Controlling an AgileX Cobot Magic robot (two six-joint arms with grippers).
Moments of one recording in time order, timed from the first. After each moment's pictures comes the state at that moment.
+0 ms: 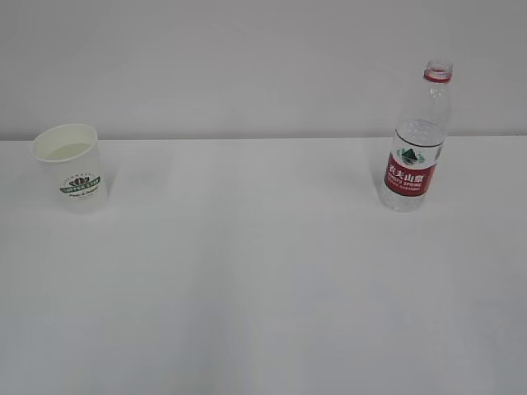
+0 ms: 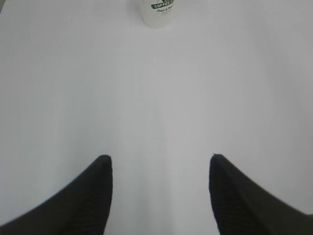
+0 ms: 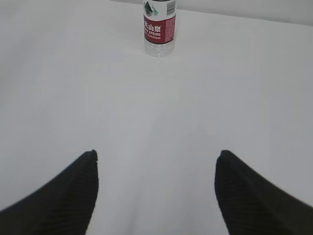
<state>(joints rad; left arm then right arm) -0.08 0.01 -0.58 -0.01 1.27 -0.03 0.24 -0.01 -0.50 -0.08 1.14 0.00</state>
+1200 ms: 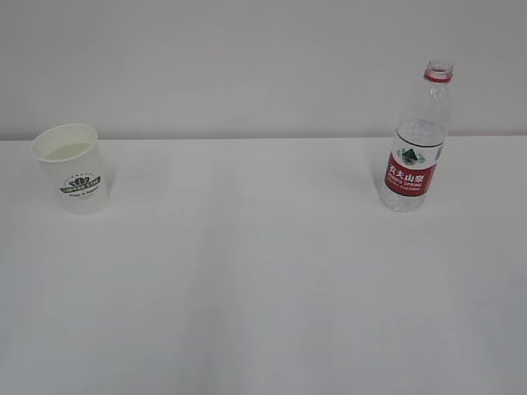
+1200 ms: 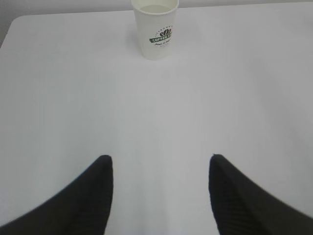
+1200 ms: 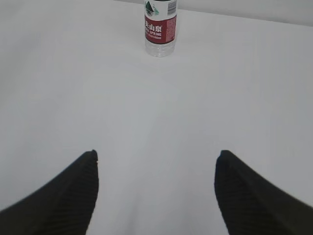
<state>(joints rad) -0.08 0.01 -0.52 -0.02 1.11 -0.03 0.24 -0.01 -0.50 -0.08 1.14 -0.01</state>
